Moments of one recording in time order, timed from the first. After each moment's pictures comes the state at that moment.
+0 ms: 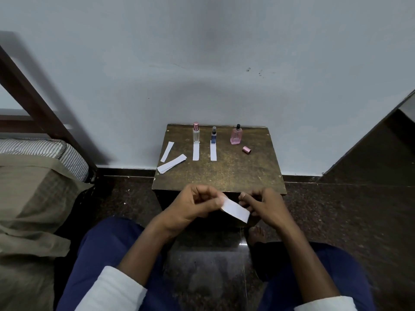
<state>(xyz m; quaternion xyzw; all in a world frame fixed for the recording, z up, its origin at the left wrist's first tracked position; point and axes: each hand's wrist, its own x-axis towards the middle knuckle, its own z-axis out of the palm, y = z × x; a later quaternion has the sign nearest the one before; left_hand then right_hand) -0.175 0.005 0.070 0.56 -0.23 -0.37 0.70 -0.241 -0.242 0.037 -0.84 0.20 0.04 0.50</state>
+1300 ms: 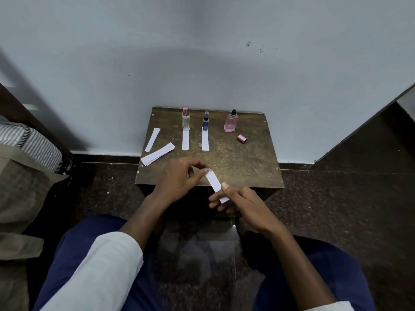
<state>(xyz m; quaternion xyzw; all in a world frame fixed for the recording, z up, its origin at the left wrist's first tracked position) -0.085 -0.025 0.008 0.87 -0.29 -0.06 0.39 -0.226 -0.211 0.040 -0.78 0.12 0.12 0.61</state>
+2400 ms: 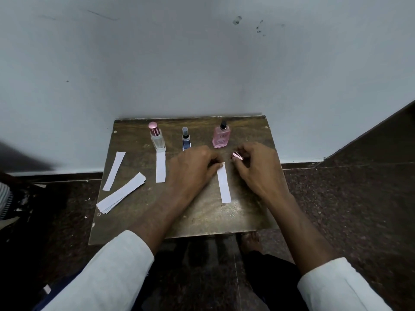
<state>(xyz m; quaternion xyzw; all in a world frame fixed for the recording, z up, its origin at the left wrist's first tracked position) 0.033 -0.161 -0.032 0.92 -0.34 0.03 0.22 -0.050 -0.335 -0.019 -0.95 0.16 -0.12 0.23</state>
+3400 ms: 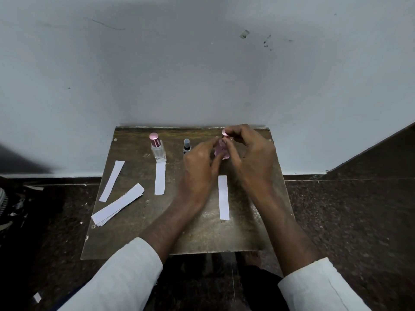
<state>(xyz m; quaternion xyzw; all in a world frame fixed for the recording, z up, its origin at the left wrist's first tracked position) 0.039 -0.188 -0.027 0.87 -0.24 0.07 0.43 -0.004 -0.317 0.005 -0.87 0.08 -0.33 0.36</state>
